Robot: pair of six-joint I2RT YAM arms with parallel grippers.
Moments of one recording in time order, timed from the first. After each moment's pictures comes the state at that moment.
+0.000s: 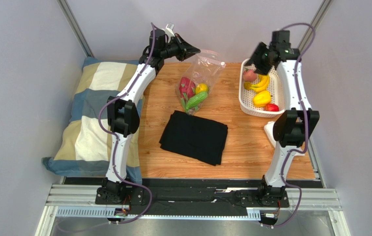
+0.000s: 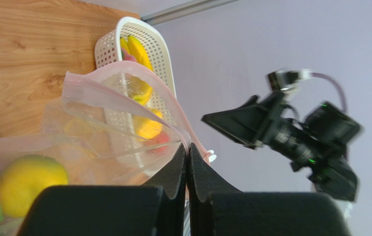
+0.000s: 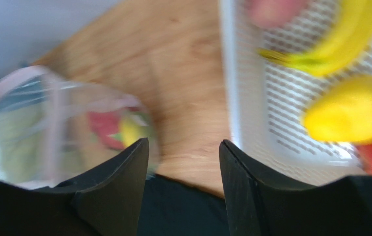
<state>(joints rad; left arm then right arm) -0.34 2.33 2.32 -0.11 0.65 -1.12 -0.06 2.01 2.12 -0.92 -0.18 0.54</state>
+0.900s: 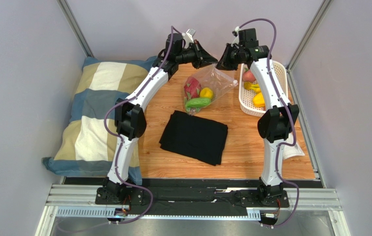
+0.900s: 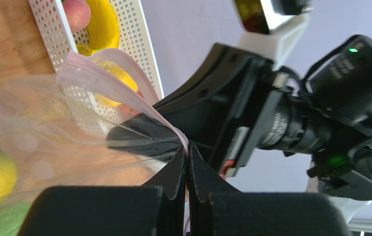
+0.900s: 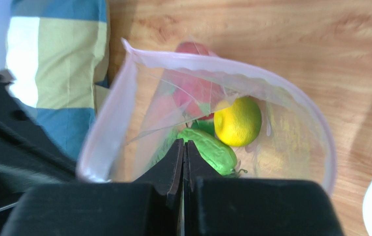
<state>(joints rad) -0.47 2.33 2.33 -0.16 0.72 -1.08 0.20 2.15 2.36 -0.91 -0.37 0.49</state>
